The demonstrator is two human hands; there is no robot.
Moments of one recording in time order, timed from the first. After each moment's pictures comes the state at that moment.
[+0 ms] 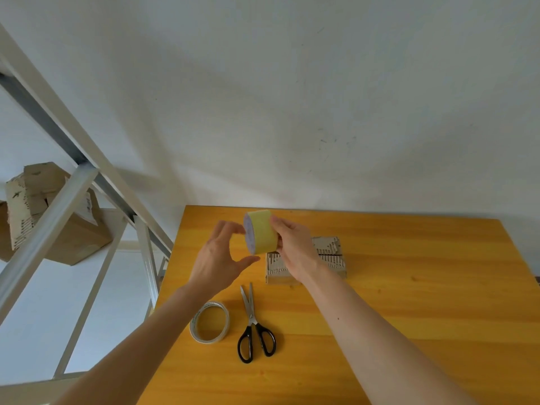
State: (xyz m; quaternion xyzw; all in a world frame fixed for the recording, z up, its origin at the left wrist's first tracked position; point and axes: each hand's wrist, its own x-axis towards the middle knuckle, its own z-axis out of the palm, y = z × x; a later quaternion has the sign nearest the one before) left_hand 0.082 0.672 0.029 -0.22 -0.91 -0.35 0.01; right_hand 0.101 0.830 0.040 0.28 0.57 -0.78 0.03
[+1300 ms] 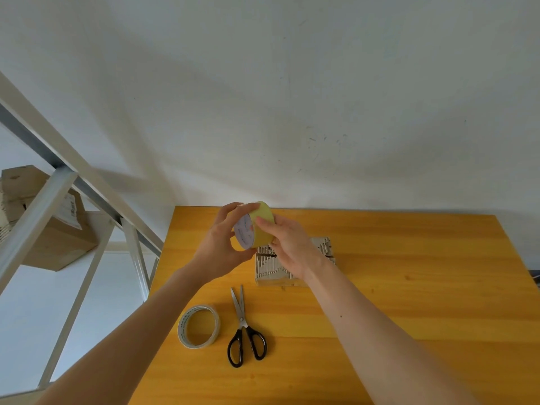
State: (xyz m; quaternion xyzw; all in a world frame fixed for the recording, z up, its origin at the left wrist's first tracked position) left_hand 0.052 0.702 0.029 -0.29 -0.83 -0.47 -0.07; right_hand 0.099 0.859 0.047 0.16 0.53 -0.83 0.10
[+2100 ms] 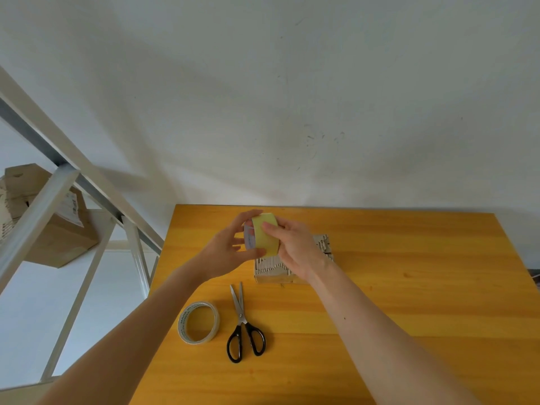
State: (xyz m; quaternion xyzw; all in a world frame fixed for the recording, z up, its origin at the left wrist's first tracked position) left_hand 0.065 0.707 0.037 -0.22 -0.77 -0.53 -0.27; right_hand 0.113 0.866 0.043 0.17 0.49 -0.85 0.10
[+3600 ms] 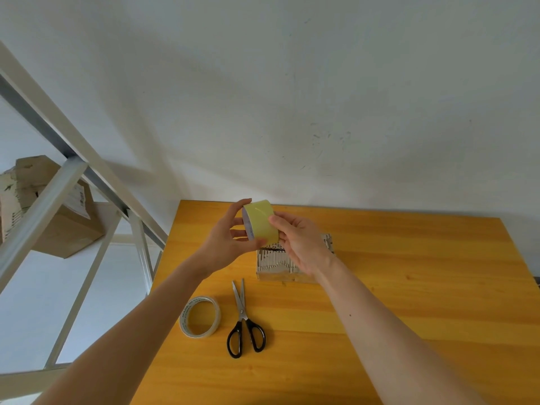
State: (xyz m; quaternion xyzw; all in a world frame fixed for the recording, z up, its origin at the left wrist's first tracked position) left_hand 0.069 0.709 0.045 -0.13 -0.76 -0.59 -0.24; right_hand 0.117 0.869 0.053 0.15 0.52 -0.84 0.06
